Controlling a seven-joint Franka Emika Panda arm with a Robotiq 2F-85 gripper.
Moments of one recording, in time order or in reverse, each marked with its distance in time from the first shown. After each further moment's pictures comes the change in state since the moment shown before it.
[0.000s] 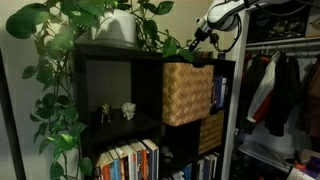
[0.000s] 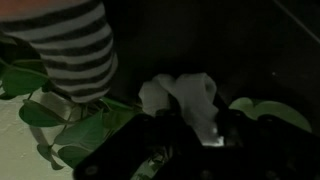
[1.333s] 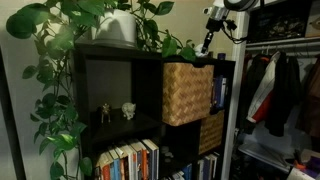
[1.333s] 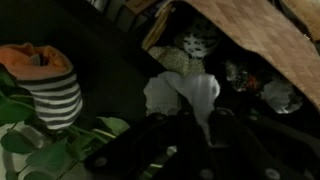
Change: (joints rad) arm 0.028 -0.273 0.061 -0.136 -0.172 -0.405 0.091
